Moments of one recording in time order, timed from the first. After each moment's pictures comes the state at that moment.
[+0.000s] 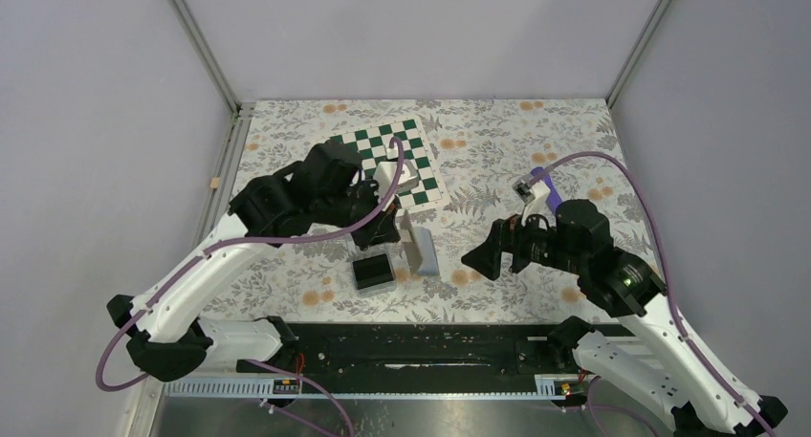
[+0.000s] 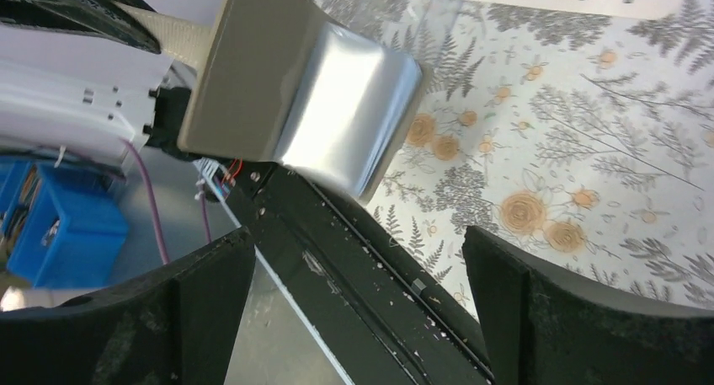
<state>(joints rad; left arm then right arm) -0.86 1.19 1.49 -1.00 0.35 0.05 0.64 0.67 0.90 -0.67 -0.32 0.45</state>
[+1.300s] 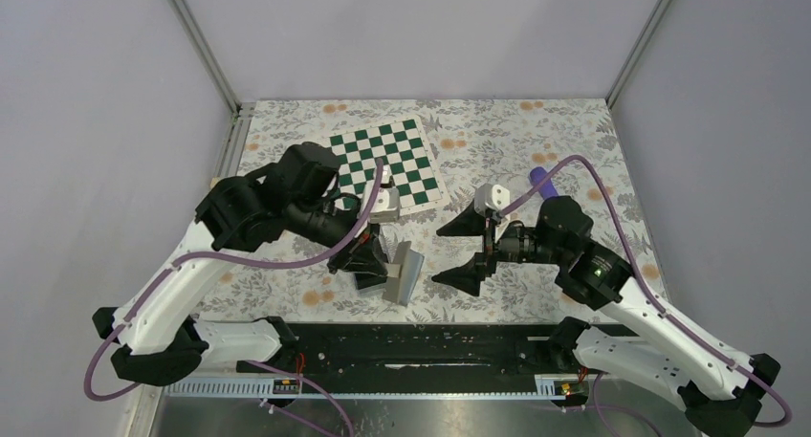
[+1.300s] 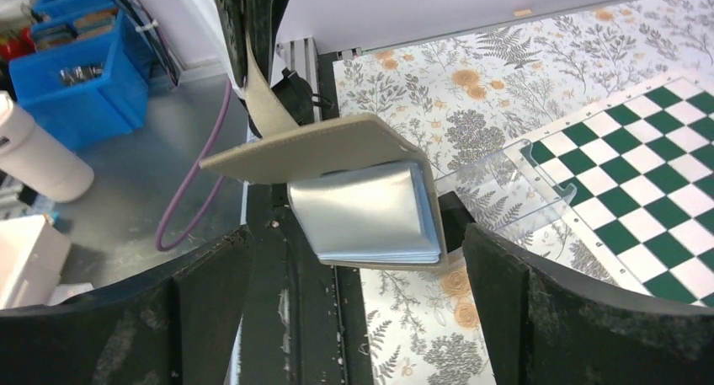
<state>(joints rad) -0.87 1.19 1.66 -1.27 0.72 0.25 0.82 0.78 0.85 -0.19 -0.63 0.09</state>
